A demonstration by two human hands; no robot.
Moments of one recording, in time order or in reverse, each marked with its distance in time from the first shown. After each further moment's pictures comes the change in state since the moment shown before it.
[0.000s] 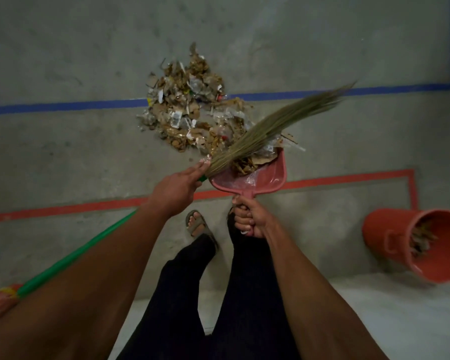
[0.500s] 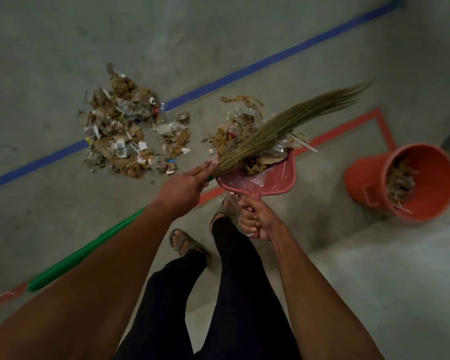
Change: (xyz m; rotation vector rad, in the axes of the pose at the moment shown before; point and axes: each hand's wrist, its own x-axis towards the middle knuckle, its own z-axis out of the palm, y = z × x) left_hand 0.160 0.171 0.047 0.181 -0.199 0.334; right_hand -0.075 -0.060 -0.161 0.294 0.087 -0.172
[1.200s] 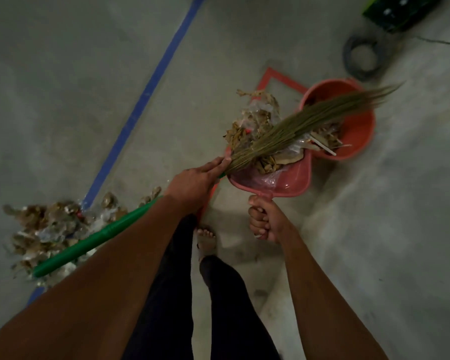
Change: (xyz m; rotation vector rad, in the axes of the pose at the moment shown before) left_hand 0.301 0.244 0.008 0.254 -0.325 0.556; right_hand -0.092 -0.119 -0.193 0.488 0.217 -0.466
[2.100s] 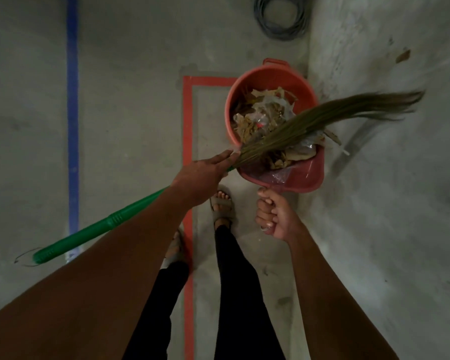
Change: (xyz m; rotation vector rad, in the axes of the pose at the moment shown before) left_hand 0.336 0.112 0.030 0.236 -0.240 0.394; right_hand 0.042 -0.159 -0.177 0.512 0.273 -0.148
